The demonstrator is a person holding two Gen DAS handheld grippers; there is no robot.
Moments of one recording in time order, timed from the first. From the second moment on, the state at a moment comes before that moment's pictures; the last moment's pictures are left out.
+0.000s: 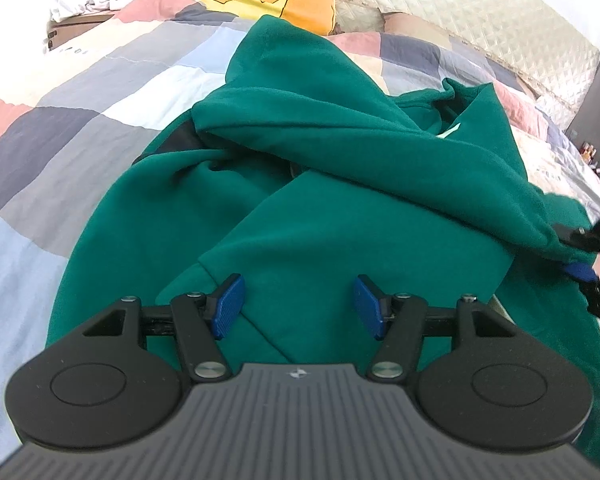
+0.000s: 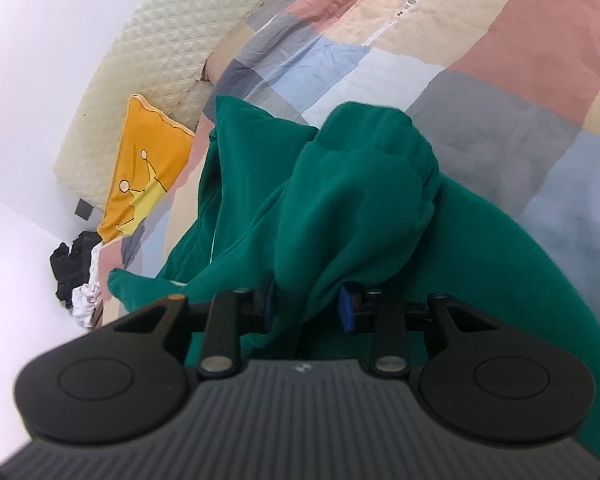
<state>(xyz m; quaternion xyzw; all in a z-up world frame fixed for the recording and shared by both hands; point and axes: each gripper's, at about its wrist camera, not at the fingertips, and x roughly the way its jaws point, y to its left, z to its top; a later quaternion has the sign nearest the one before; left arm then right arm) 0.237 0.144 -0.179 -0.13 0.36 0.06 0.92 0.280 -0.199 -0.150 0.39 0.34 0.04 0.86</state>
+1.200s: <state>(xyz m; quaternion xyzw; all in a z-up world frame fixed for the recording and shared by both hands) 0.237 0.146 -0.176 -0.16 0.35 0.05 0.92 0.346 -0.222 -0.135 0.18 0.33 0.04 0.93</state>
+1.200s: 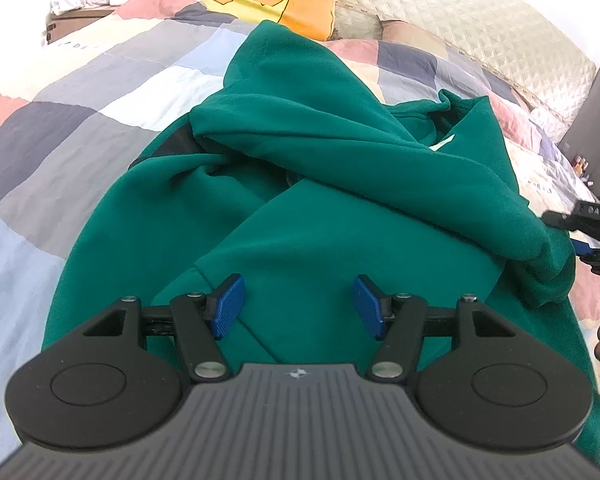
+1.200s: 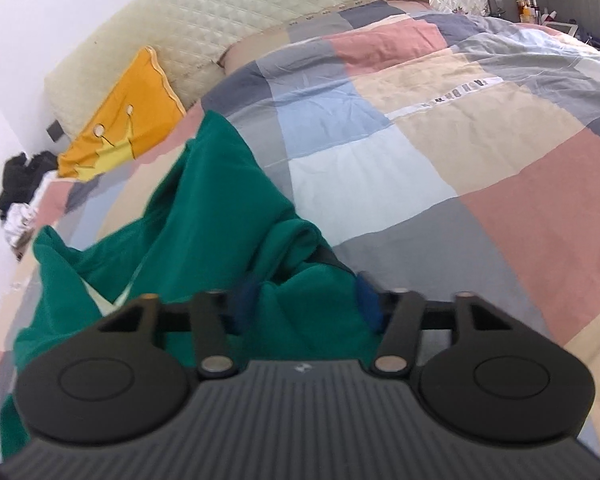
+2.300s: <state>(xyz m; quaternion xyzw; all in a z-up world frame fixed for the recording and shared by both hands) 0.186 0.140 -0.134 -0.24 0.28 -0.04 0.93 0.169 -0.199 -0.078 0.10 0.26 0.14 0.95</state>
